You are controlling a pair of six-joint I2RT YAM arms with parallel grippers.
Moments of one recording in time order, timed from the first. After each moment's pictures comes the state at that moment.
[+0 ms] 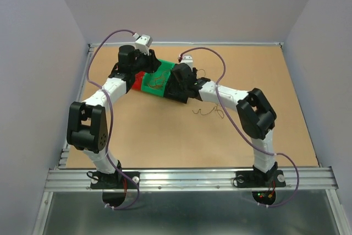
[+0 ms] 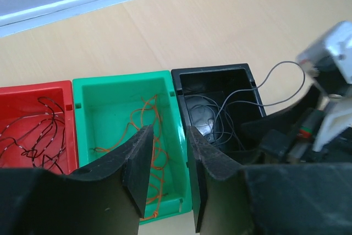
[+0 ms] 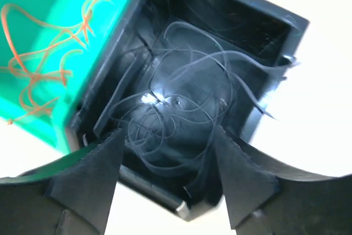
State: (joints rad) left arm -0.23 1.66 1.18 0.17 0.40 -0.11; right arm 0.75 2.07 1.57 -0.18 0.46 0.43
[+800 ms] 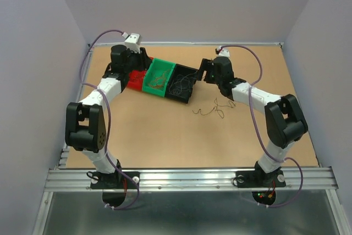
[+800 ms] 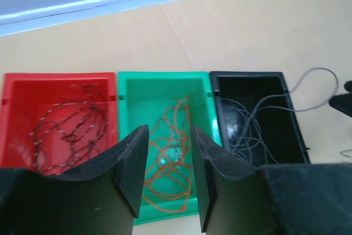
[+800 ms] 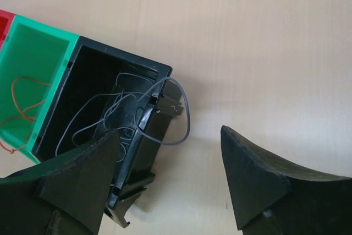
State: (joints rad) left arm -0.17 1.66 1.17 0.19 0.33 -0.13; right arm 0.45 1.74 1.16 0.12 0.19 0.46
